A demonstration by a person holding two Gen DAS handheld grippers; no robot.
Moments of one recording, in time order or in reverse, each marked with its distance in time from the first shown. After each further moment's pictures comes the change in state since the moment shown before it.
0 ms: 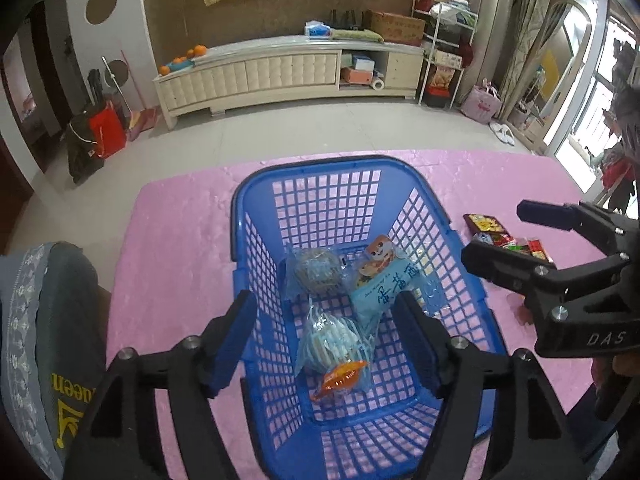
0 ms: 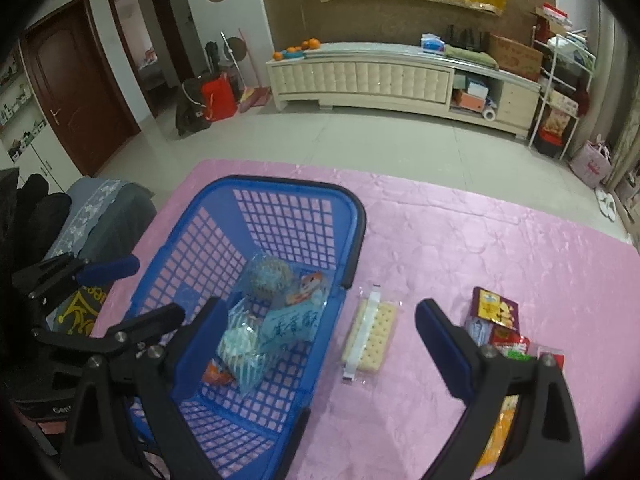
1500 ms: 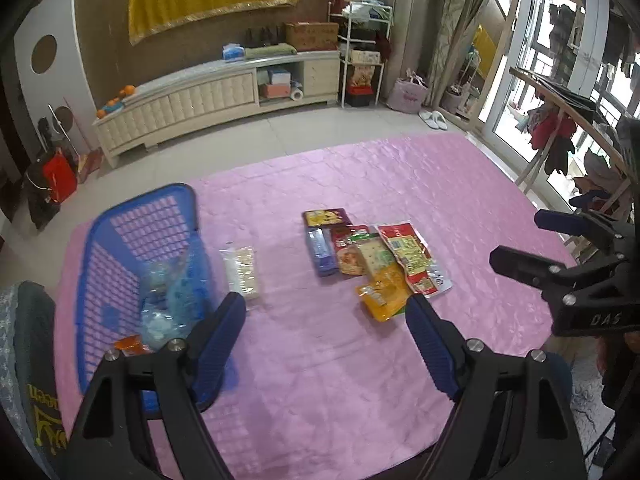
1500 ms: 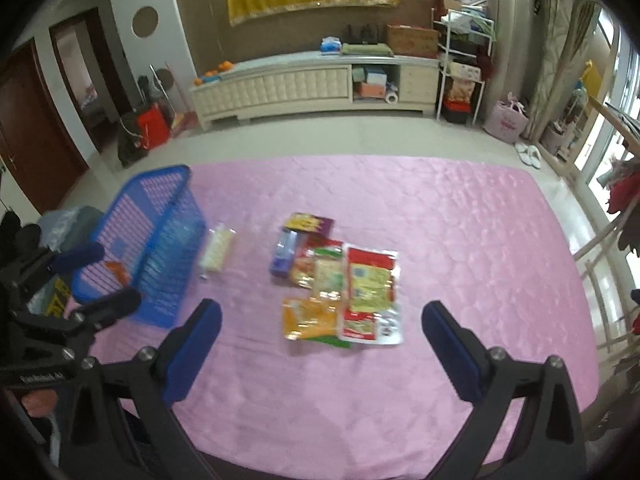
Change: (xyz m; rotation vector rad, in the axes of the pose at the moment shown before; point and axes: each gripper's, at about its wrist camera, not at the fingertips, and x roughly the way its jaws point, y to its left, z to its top) left arm -0.033 -0.215 -0.018 0.153 -0.028 -0.129; right arm -0.126 -0.165 -0.108 0.154 -0.022 -0.184
